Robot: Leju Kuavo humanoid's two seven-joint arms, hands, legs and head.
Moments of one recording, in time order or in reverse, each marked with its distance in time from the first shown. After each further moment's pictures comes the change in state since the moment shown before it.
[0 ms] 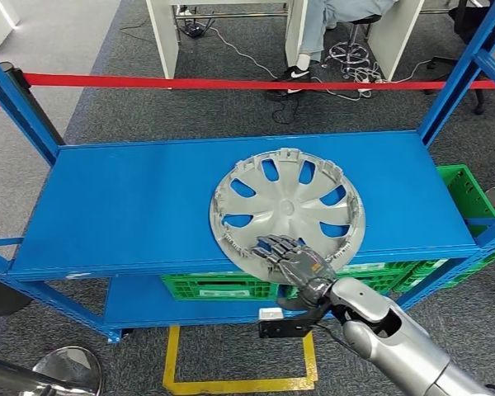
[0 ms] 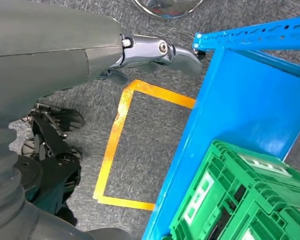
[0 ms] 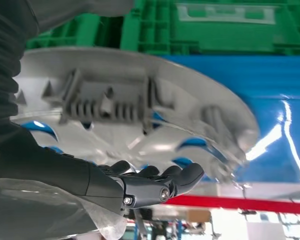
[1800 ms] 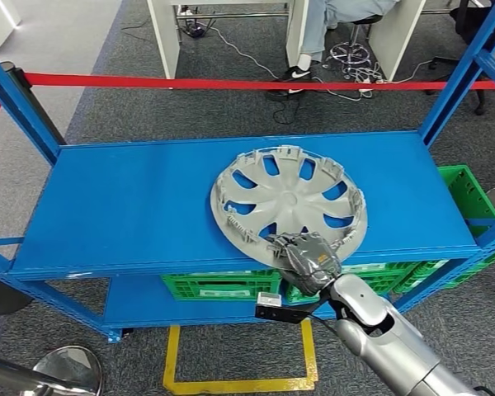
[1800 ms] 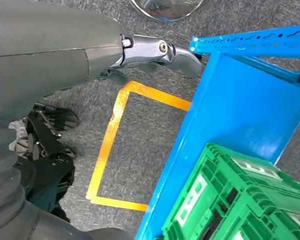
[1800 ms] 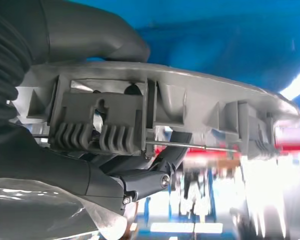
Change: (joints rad) left arm -0.005 -0.003 0.013 0.005 0.018 0.031 -0.014; right arm 0.025 0.082 -0.078 0.063 0.149 -0.283 0.028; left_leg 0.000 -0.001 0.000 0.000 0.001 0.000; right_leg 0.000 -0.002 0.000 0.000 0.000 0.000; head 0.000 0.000
